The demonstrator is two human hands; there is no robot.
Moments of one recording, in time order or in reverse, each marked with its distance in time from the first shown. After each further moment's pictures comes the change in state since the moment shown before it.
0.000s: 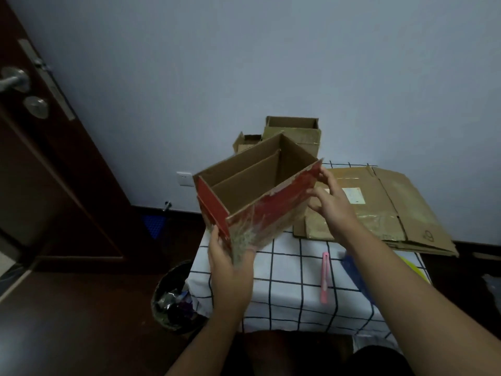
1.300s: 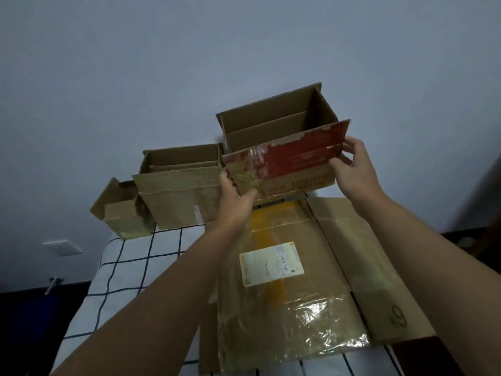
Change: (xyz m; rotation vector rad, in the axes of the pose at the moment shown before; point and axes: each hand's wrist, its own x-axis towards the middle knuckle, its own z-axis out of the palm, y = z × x) left_hand 0.267 0.033 0.388 0.045 -0.545 0.000; right_hand 0.263 0.003 -0.250 -0.291 0.471 -0.114
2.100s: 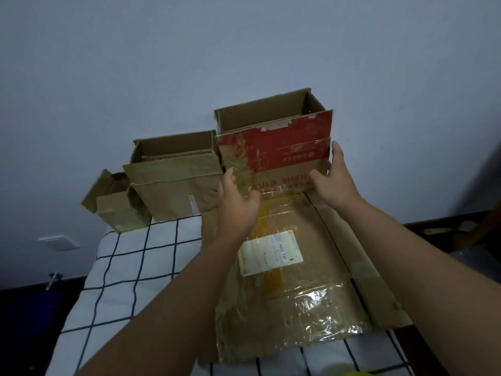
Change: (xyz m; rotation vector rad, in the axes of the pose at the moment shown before) left_hand -0.018 -0.025 0.014 0.294 0.136 0.073; right_hand -0.012 0.040 0.024 -0.151 -0.125 0.045
